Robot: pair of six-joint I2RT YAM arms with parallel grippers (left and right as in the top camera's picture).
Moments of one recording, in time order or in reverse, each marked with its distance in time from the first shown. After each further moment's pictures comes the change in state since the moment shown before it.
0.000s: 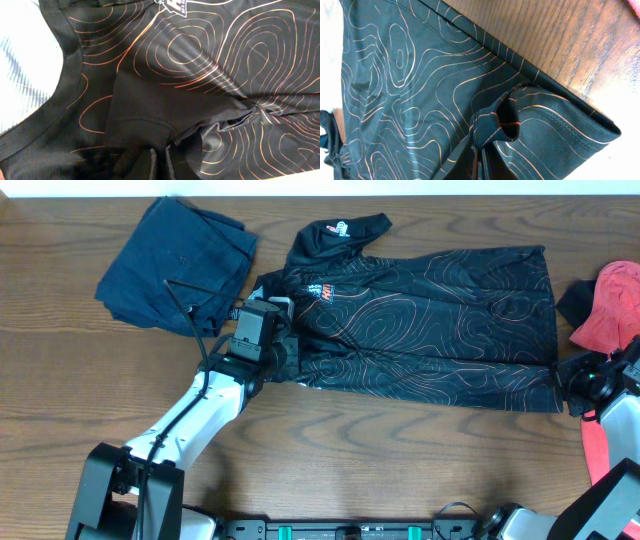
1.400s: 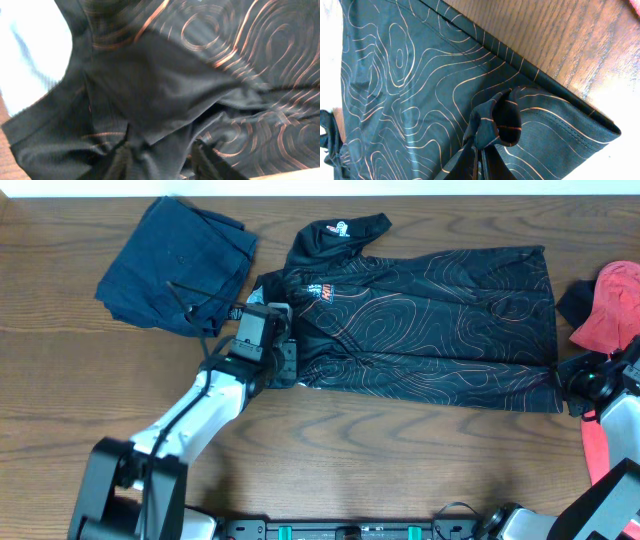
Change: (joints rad) left arm 0.000 0.029 -0.008 -0.042 -0.034 0.018; right arm 0.000 0.000 0.000 -0.002 -0.001 0.000
